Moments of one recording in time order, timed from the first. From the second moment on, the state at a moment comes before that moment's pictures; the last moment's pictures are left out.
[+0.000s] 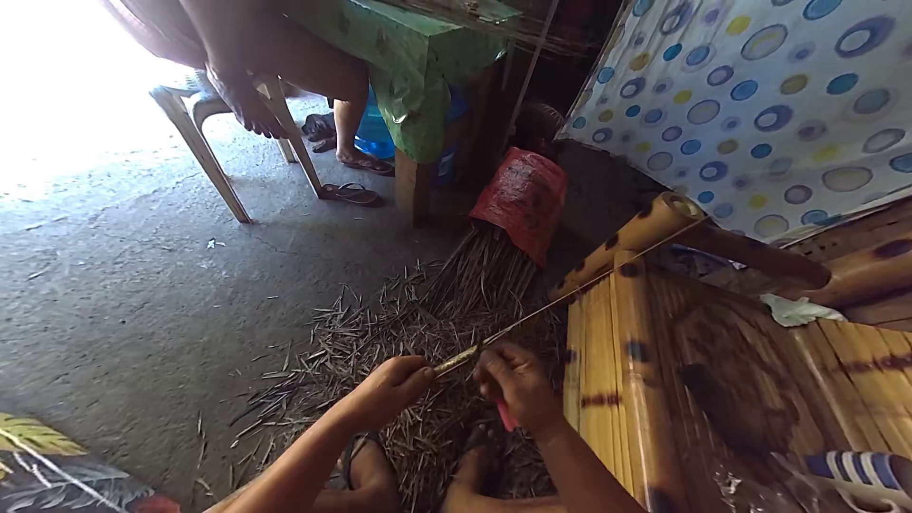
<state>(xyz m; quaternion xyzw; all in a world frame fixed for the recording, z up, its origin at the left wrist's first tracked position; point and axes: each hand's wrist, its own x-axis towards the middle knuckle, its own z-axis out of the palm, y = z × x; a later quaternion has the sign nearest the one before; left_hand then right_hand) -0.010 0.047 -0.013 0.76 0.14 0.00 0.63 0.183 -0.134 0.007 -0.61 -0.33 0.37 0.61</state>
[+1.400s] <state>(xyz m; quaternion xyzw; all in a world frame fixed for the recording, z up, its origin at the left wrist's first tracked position) -0.012 0.052 -0.013 0.76 0.15 -0.01 0.64 0.229 -0.139 0.010 -0.62 -0.33 0.24 0.67</state>
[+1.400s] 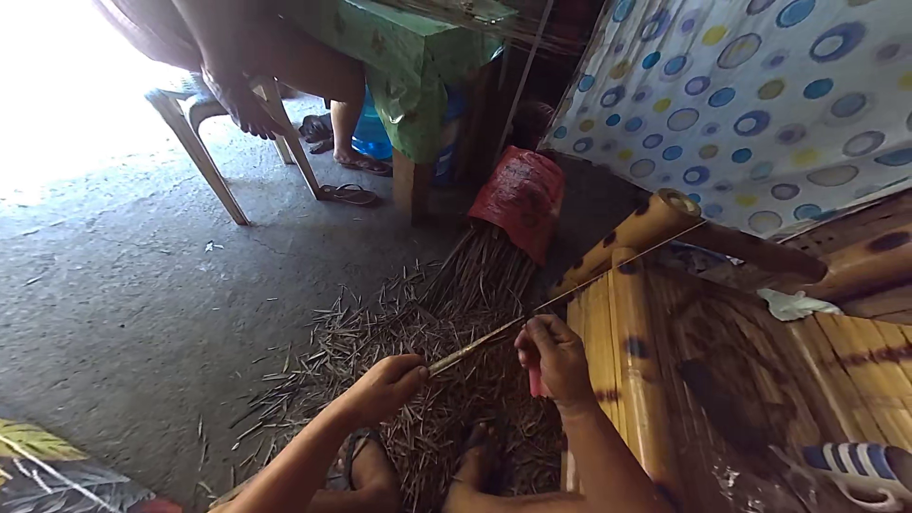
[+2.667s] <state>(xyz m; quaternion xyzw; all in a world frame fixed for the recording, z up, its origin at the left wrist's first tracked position) -0.016 0.057 -0.012 0.72 0.11 -0.05 0.68 0.236 -0.140 0.004 -0.60 -0.41 0.29 0.62</state>
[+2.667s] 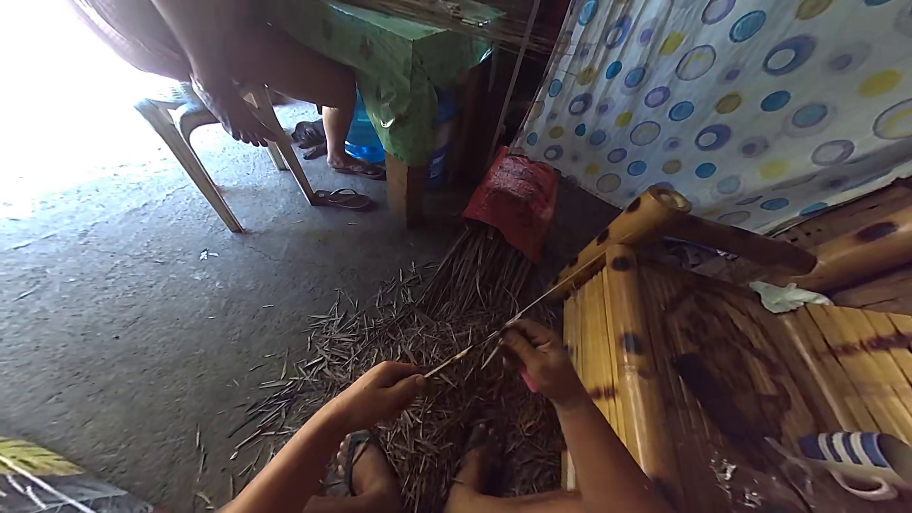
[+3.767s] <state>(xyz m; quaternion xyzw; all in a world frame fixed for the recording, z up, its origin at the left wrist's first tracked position) -0.015 0.054 -0.012 0.71 0.12 -0.07 0.69 0.247 -0.143 0.026 -0.60 -0.17 0.30 0.72</state>
